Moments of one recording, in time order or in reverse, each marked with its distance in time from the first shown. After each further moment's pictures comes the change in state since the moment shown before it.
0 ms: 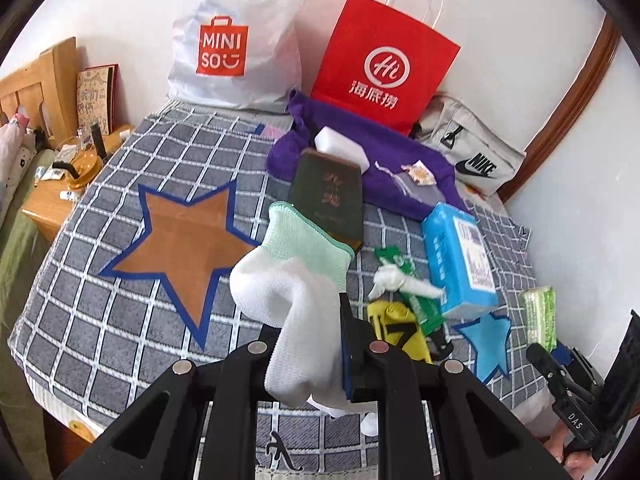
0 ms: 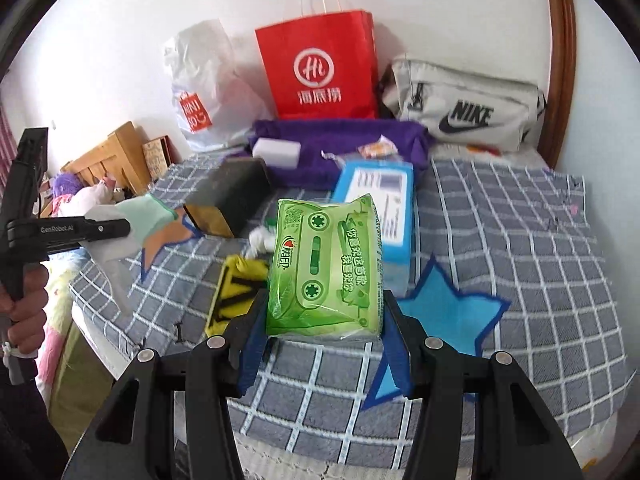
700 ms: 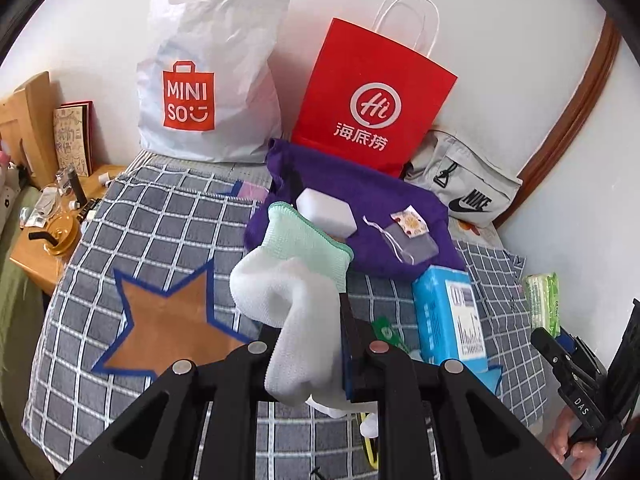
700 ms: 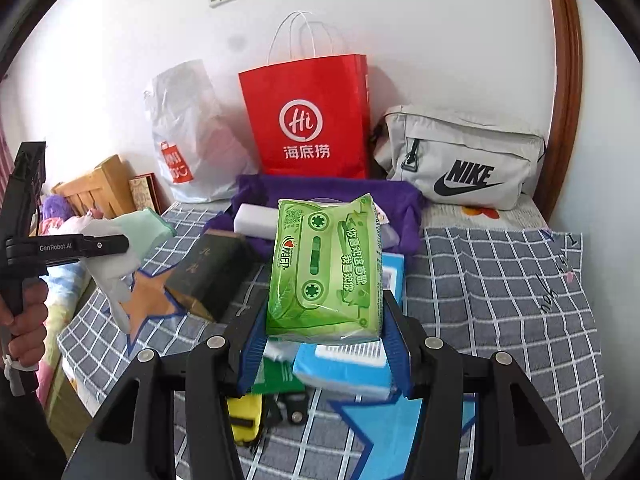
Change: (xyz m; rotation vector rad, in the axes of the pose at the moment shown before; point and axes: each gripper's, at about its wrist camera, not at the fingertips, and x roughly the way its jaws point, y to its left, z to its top) left arm 0.019 -0.013 0.080 0.027 -0.045 -0.025; right arm 0.022 -0.011 0.085 0.003 -0.090 -0.036
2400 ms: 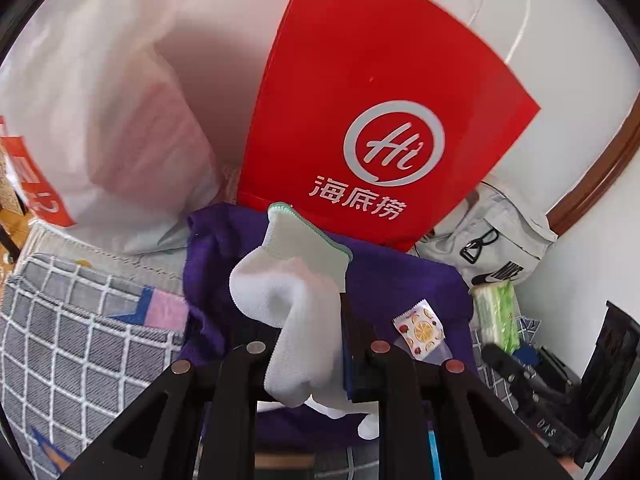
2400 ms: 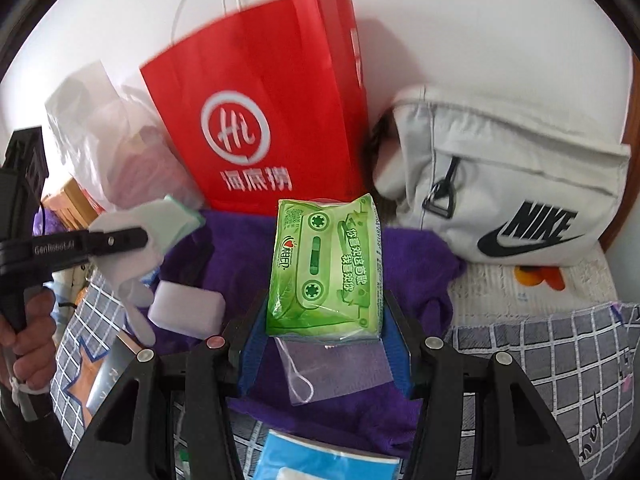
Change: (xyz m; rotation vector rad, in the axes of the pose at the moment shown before) left arm 0.174 -0.033 0.144 -0.021 0.048 -0.052; right arm 0.201 -0.056 0.122 0.028 0.119 0.057
